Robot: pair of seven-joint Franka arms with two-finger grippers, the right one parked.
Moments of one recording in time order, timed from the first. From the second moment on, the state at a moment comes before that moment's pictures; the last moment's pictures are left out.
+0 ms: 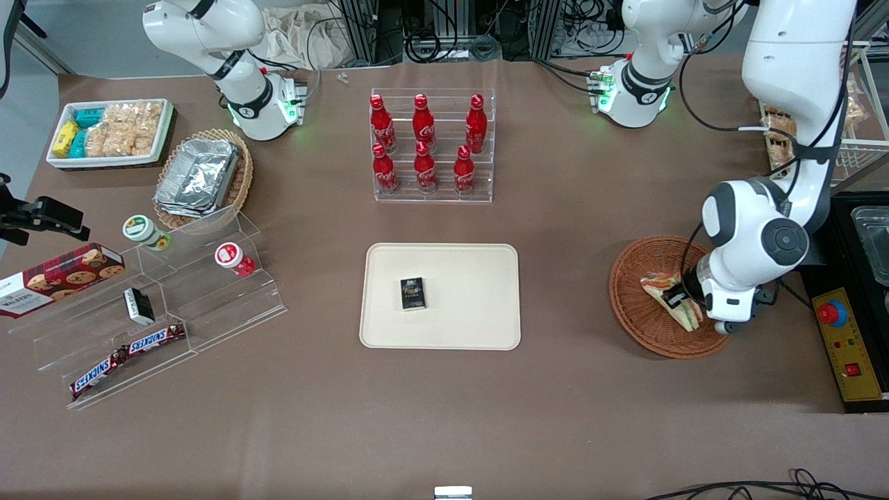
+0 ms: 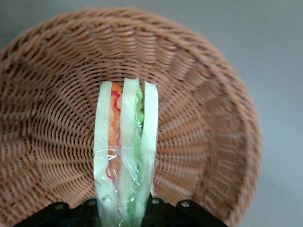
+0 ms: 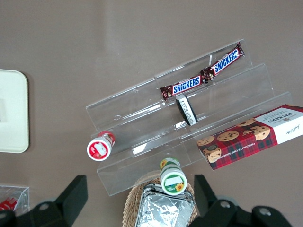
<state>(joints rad) -0.05 0.34 0.01 -2.04 -0.04 2.37 -0.63</state>
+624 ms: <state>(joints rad) -0.08 0.19 -0.26 -1.87 -0.04 1.97 -0.51</state>
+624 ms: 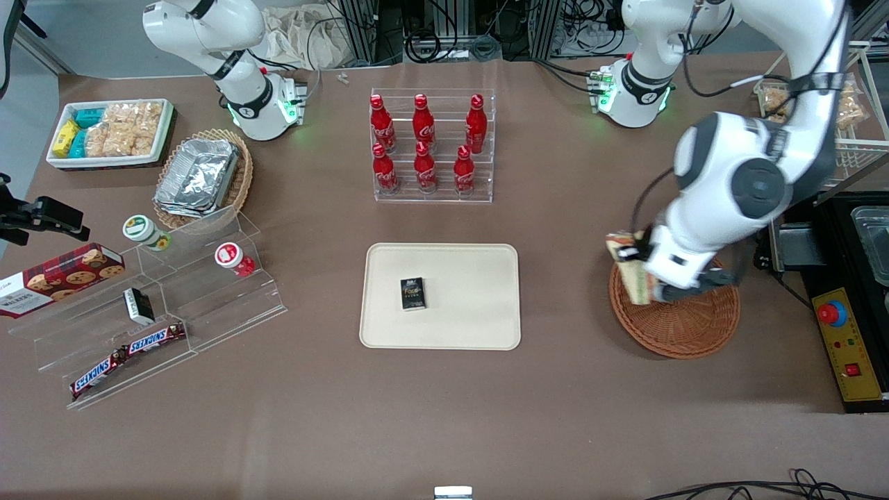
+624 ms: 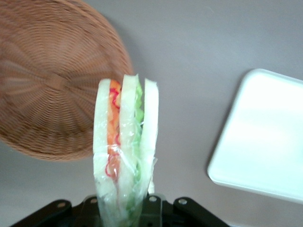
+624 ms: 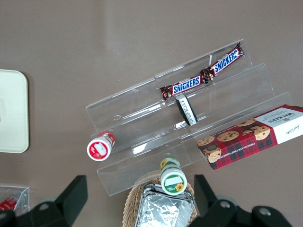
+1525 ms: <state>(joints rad) -0.31 0.53 -0.33 -1.86 0.06 2.40 -0.51</state>
